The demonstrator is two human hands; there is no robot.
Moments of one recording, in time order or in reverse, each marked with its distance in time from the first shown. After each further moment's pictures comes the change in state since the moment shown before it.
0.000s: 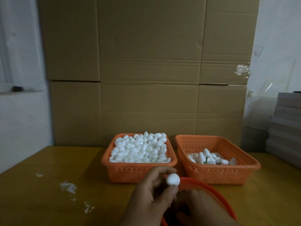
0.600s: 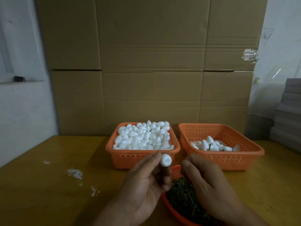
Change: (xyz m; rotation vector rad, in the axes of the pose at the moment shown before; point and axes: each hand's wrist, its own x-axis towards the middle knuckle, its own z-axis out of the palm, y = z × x) left_hand 0.002 0.013 -0.007 -0.616 0.135 -0.384; right_hand -0.007 -0.010 -0.006 0.542 0.500 -0.378
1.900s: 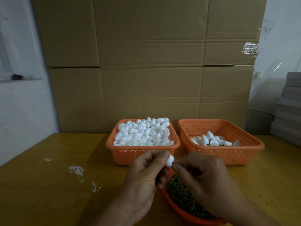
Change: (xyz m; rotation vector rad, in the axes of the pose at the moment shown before) left_hand -0.001 -0.007 0.000 0.255 0.052 0.189; right_hand -0.002 -0.023 -0.006 -0.219 -0.012 -0.161
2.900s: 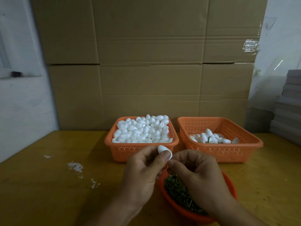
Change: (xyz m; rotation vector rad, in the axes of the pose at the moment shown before) left_hand 0.005 -0.009 -0.005 0.265 -0.041 0.260; right_hand -0.002 -0.011 0.016 0.564 0.062 0.414
